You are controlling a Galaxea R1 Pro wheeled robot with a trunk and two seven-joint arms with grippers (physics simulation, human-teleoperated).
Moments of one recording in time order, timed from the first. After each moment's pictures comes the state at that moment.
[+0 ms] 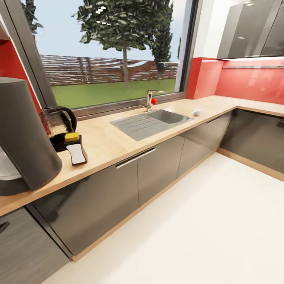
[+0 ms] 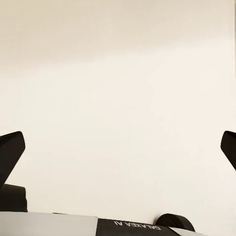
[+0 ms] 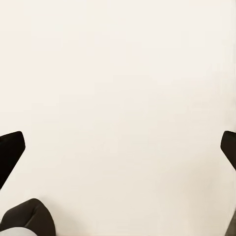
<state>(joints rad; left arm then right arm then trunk) -0.15 0.20 0.17 -0.22 0.49 -0.08 -0.68 -0.05 -0.43 0.17 -0.33 -0.73 -0.17 0.15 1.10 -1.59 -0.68</state>
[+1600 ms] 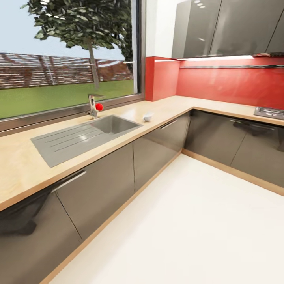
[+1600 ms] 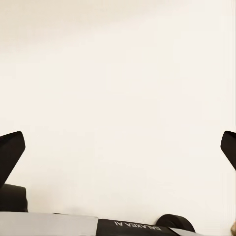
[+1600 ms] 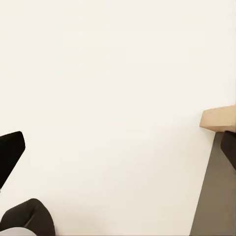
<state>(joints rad) -0.15 0.20 0.17 -0.22 0.49 -0.08 -0.68 -0.05 -0.43 0.17 -0.33 -0.73 -0.17 0.15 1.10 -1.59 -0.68</state>
